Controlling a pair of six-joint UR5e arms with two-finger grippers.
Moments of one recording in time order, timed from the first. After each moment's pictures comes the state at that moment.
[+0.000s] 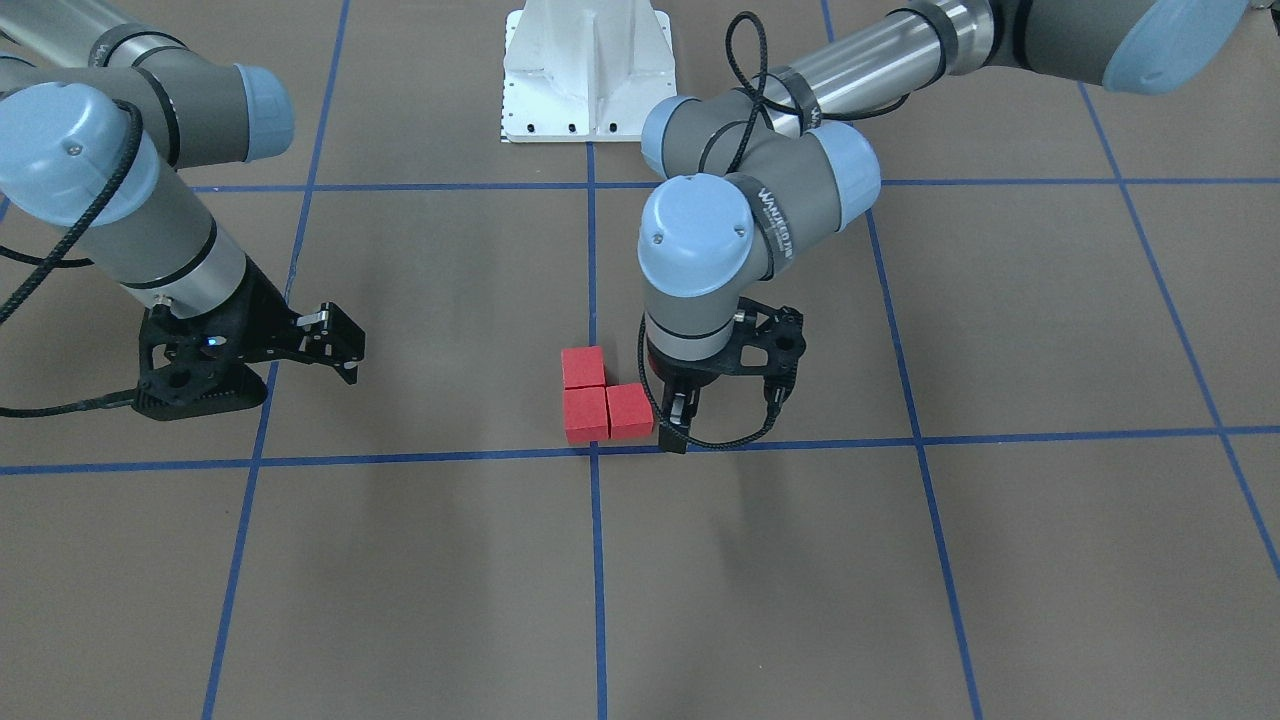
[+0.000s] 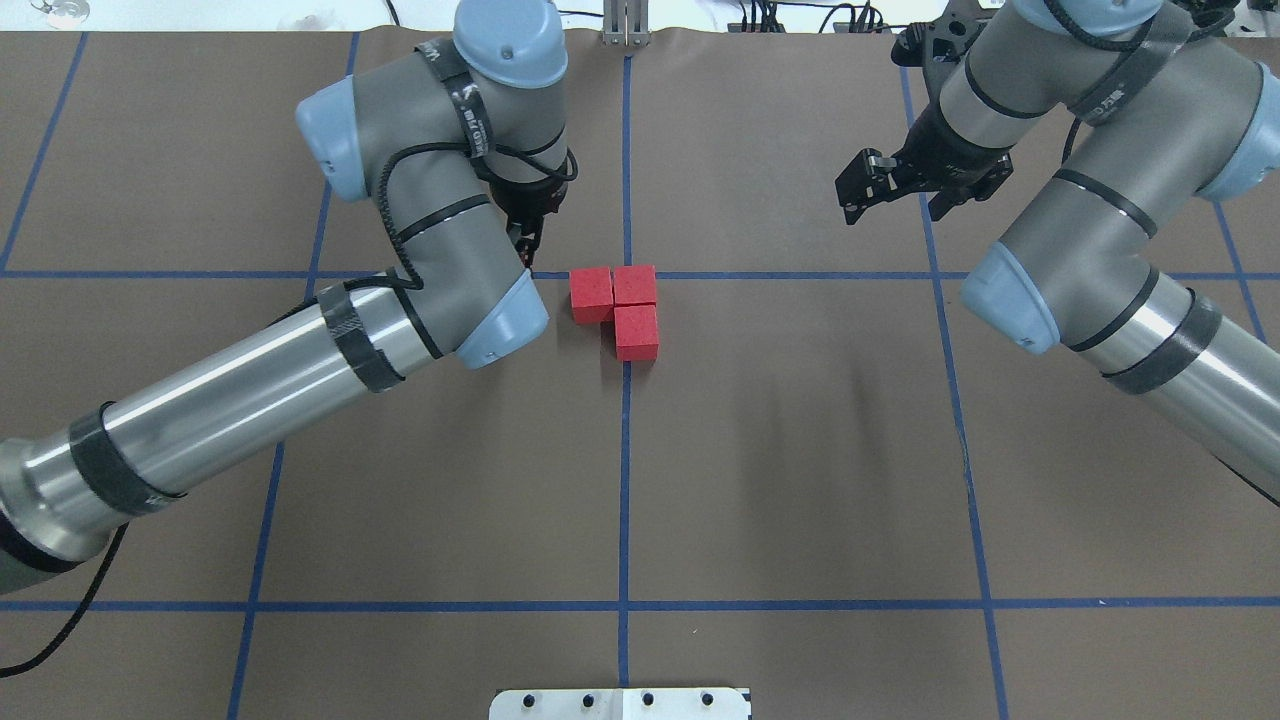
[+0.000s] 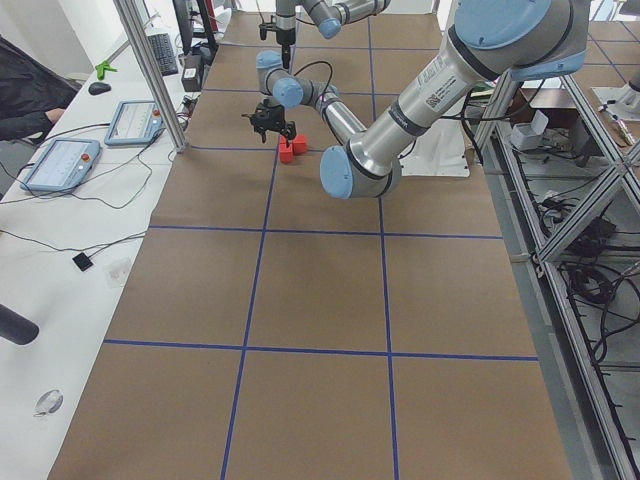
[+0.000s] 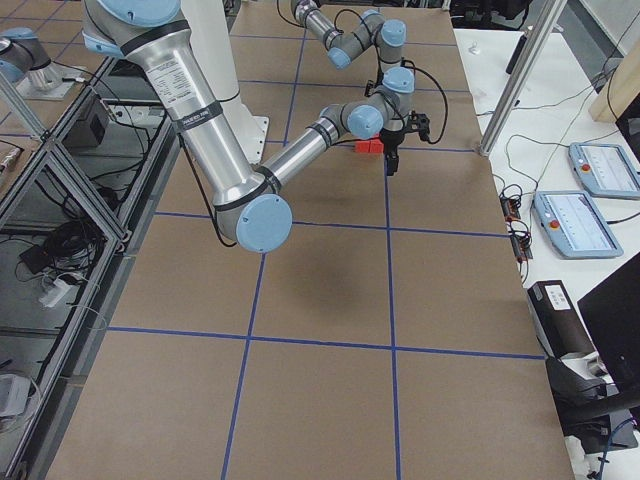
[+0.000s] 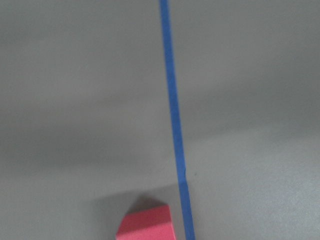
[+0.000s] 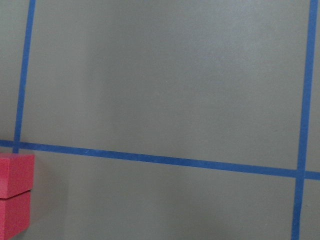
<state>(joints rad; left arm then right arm) -0.73 -2.49 -1.33 -1.51 -1.99 -2.19 0.95 -1.05 1.70 -1.58 2.16 0.76</state>
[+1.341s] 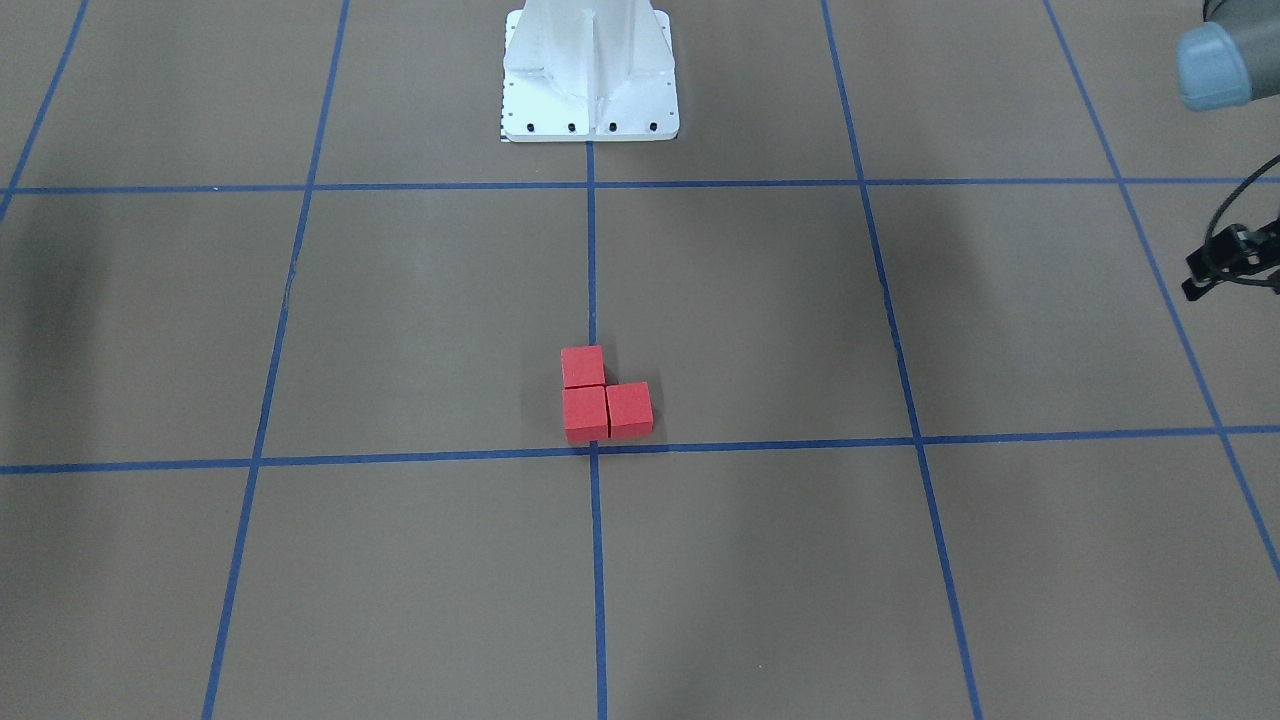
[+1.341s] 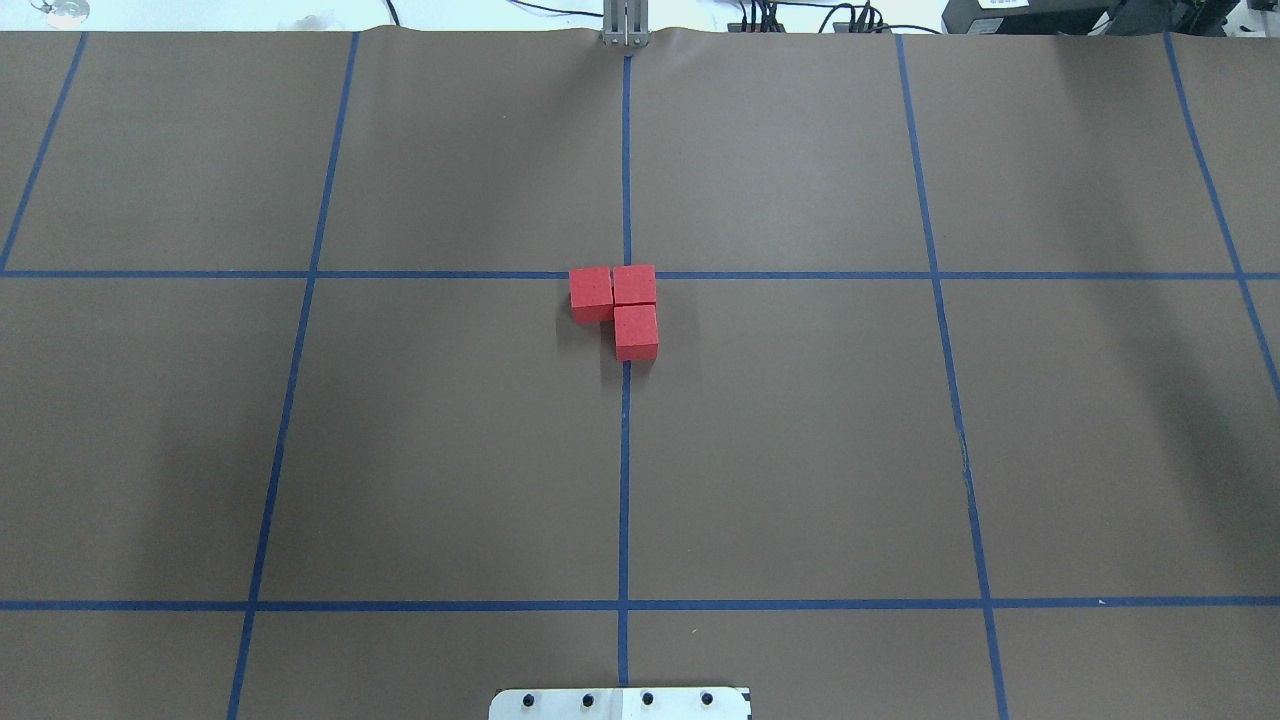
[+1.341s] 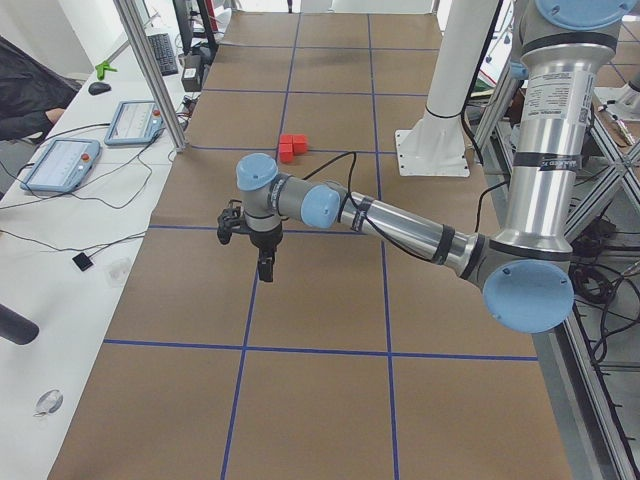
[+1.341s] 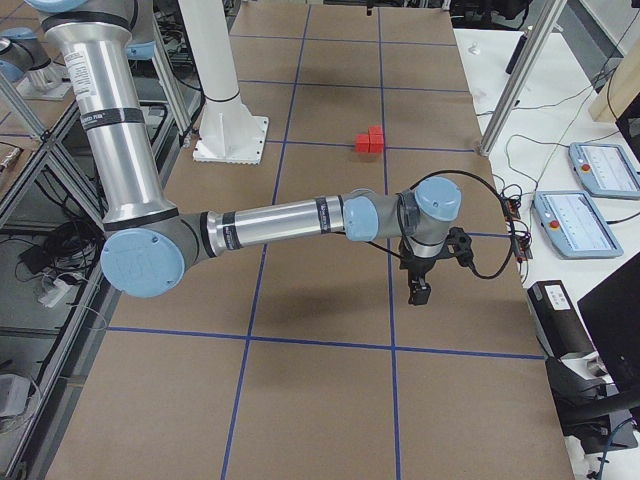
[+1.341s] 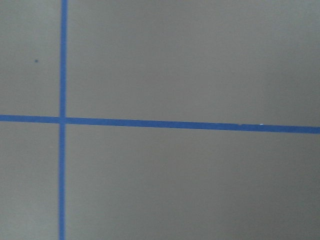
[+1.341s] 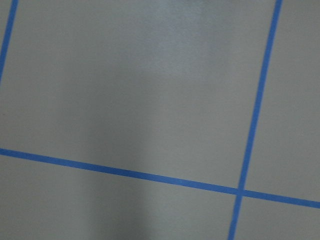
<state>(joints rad) -1.38 -1.63 -1.79 -1.52 -2.28 -0.30 1.49 -1.35 1.54 -1.64 2.30 -0.01</state>
